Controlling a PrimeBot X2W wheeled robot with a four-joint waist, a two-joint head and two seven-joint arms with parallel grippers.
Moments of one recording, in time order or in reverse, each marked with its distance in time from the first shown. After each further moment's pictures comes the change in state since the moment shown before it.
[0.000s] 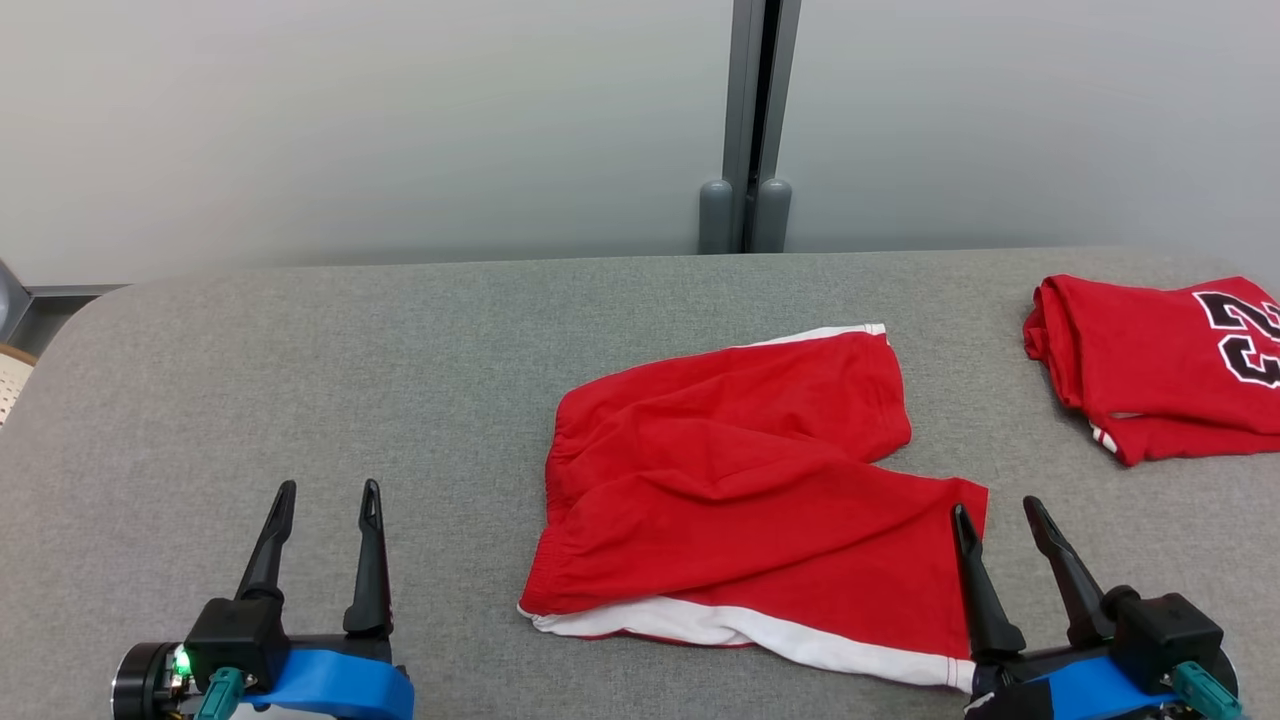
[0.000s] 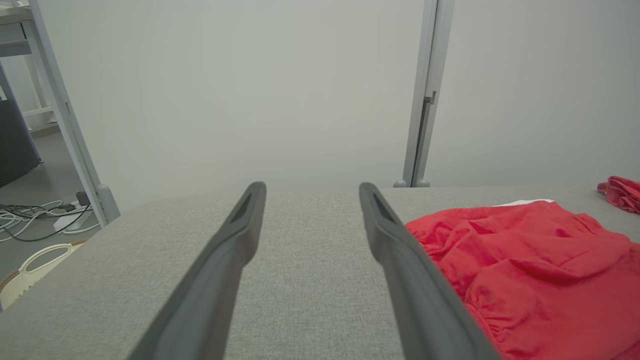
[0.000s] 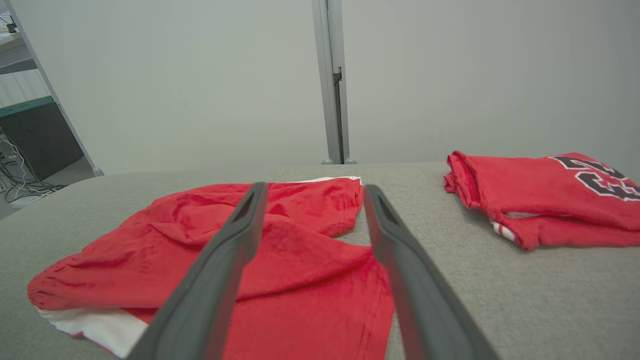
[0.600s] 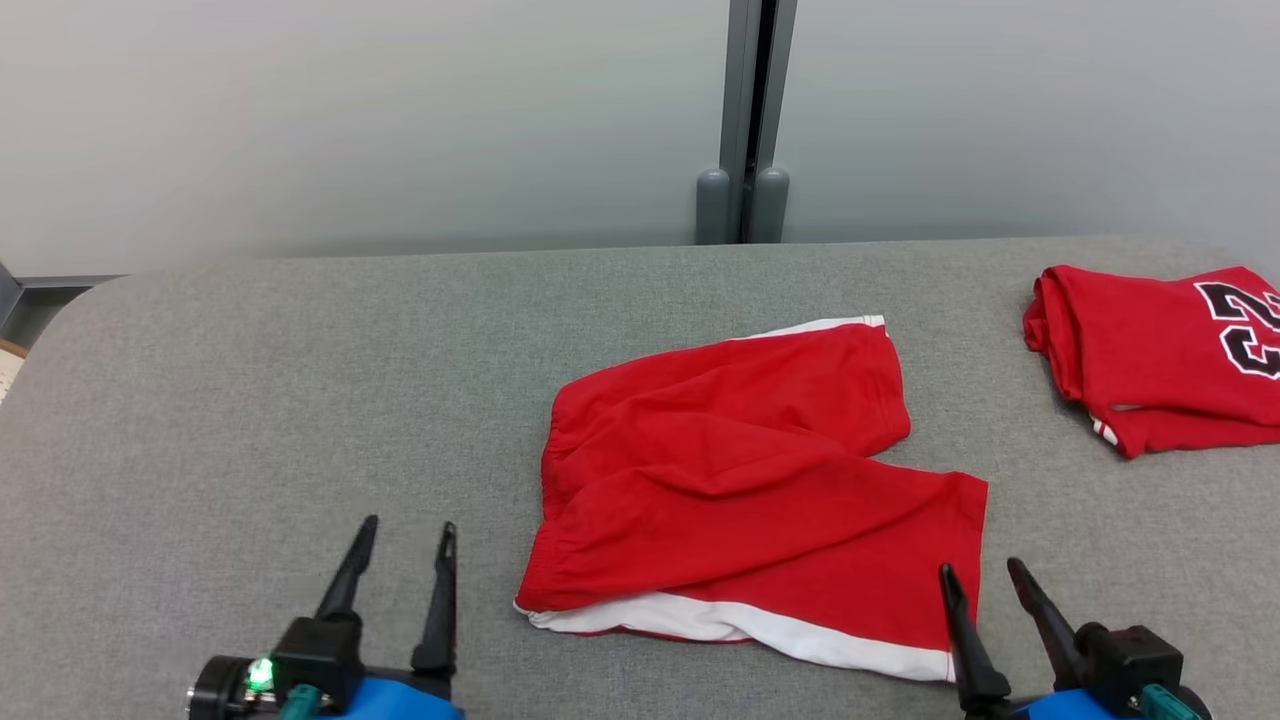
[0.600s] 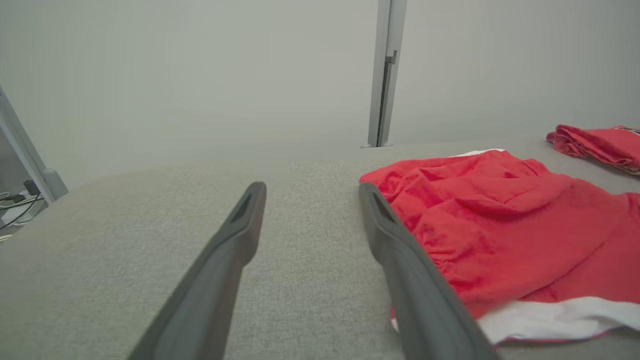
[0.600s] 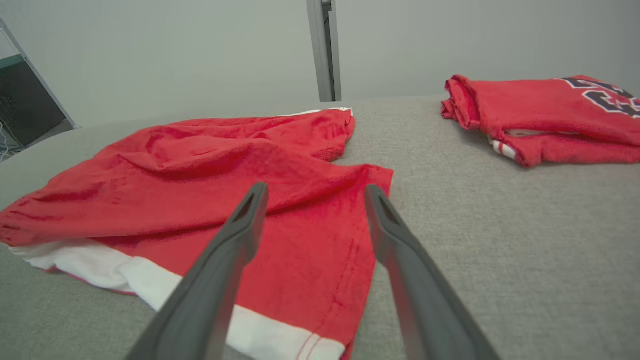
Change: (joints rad) left arm 0.017 0.001 -0.088 0.054 0.012 -0.017 0.000; right arm 0.003 0.001 0.004 0.147 -0.002 0.000 0.000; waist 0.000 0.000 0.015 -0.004
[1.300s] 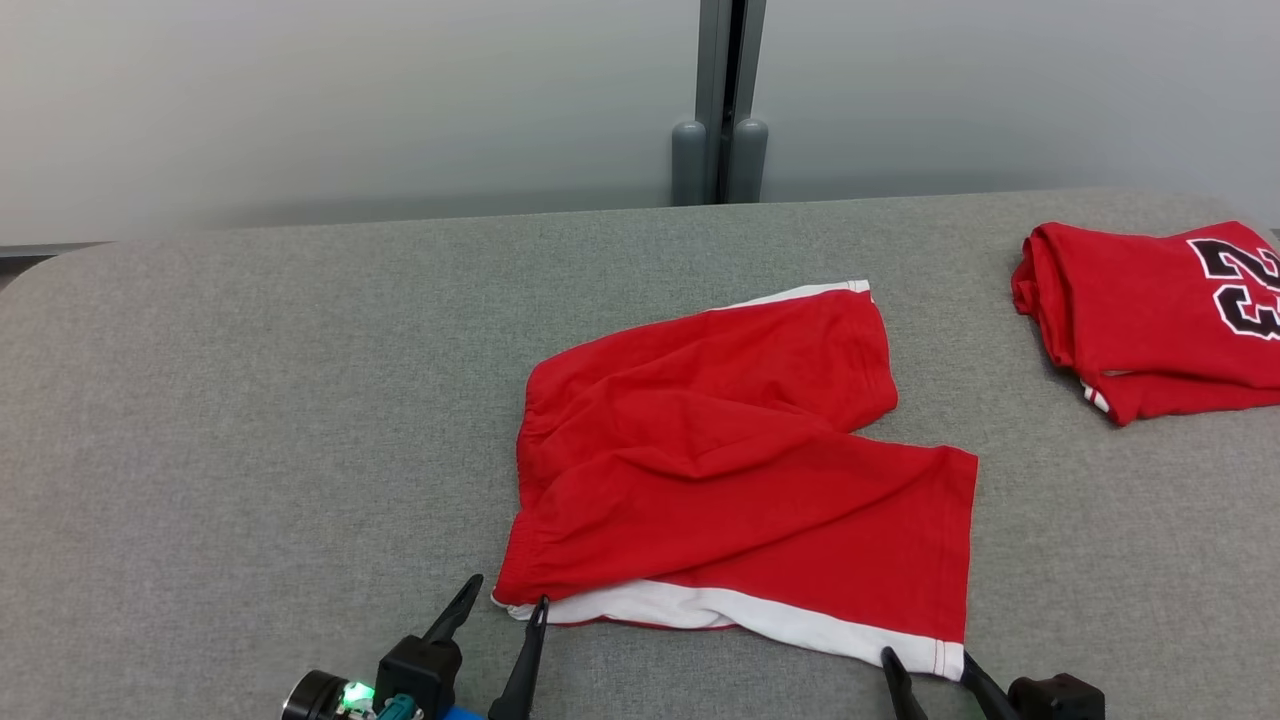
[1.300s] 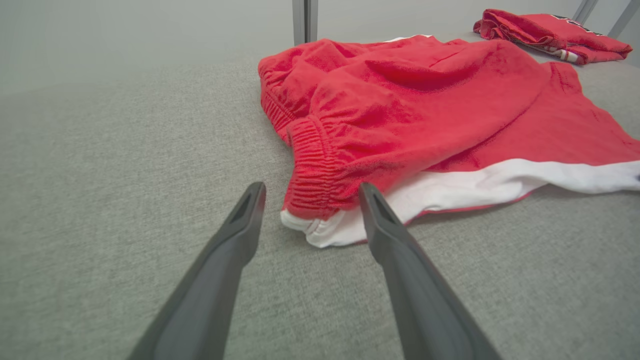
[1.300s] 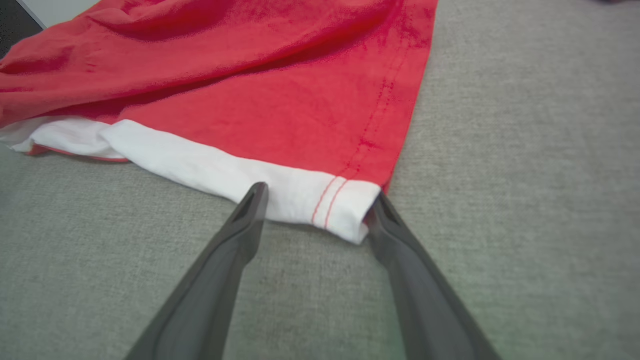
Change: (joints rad) left arm -0.060 0.057 -0.267 0.223 -0.097 -0.009 0.000; right arm 0.003 -0.020 0.138 0.190 0.072 0.000 0.000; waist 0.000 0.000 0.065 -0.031
